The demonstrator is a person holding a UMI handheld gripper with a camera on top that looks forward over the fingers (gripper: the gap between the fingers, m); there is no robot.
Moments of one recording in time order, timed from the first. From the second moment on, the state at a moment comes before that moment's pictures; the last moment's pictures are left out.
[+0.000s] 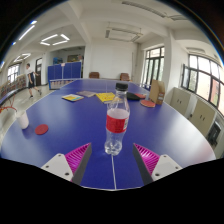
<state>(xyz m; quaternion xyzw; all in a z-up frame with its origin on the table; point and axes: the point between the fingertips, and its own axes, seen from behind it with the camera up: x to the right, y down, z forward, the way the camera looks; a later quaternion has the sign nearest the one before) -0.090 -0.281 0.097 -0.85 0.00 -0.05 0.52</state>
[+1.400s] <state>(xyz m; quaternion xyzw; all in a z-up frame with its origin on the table) -0.355 -0.095 0.390 -0.43 -0.43 -0.62 0.50</state>
